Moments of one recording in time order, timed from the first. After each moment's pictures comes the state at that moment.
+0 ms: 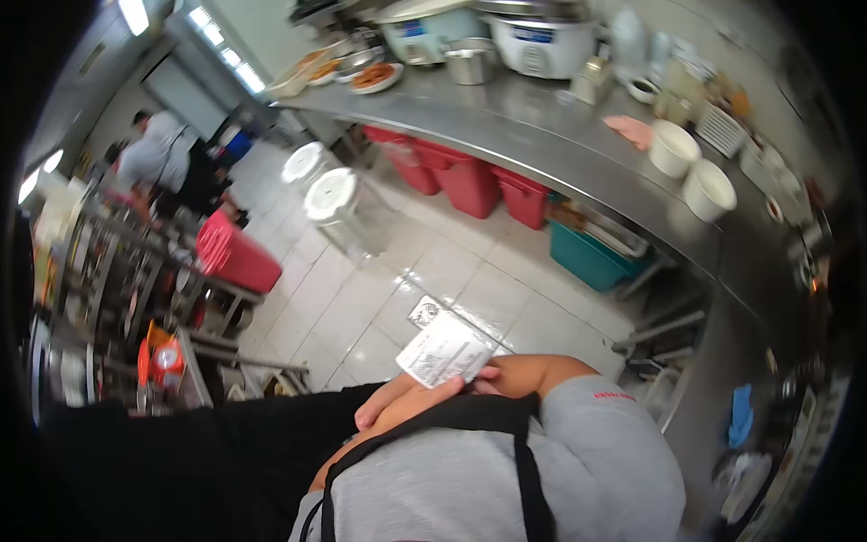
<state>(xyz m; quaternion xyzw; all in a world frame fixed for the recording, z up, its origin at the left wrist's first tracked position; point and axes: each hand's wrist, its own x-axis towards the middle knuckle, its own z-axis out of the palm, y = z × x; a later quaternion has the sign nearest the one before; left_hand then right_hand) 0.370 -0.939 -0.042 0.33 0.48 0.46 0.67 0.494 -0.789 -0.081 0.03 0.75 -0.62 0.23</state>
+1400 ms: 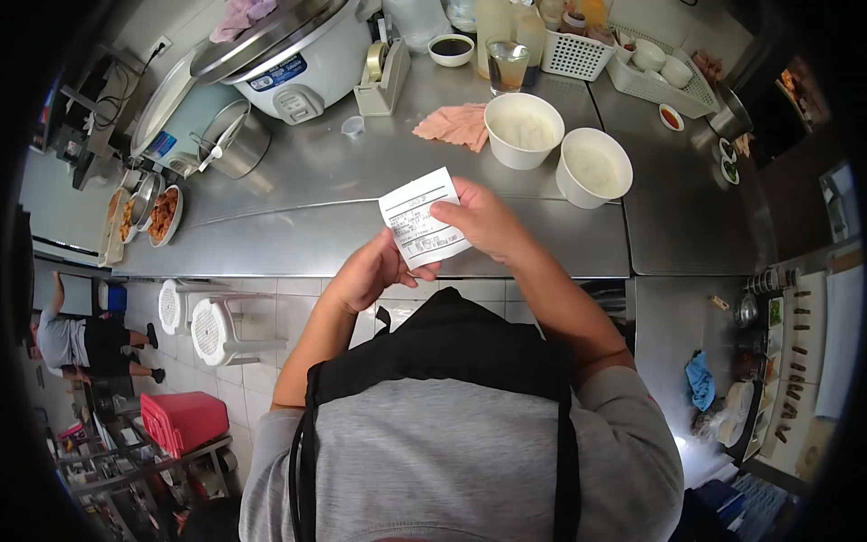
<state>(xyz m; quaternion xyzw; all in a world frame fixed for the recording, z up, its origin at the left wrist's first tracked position) 0.342 -0.458 -0.091 0.40 0.33 0.30 0.80 0.530 -0.420 -0.074 0.31 0.50 -0.71 -0.39</state>
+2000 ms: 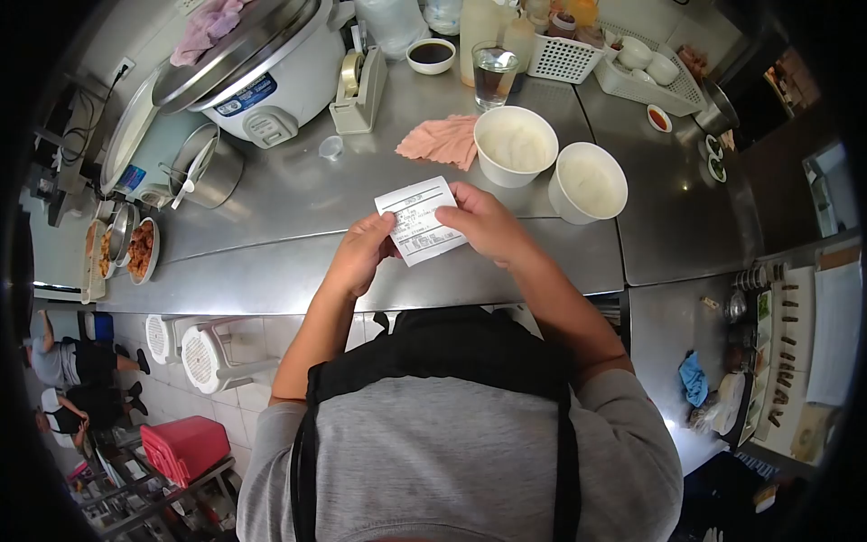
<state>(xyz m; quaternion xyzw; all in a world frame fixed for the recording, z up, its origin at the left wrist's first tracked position) 0.346 -0.383 -0.095 0.44 0.42 0.38 0.70 0.533 -0.375 -0.081 0.40 0.48 -0.68 -0.38</state>
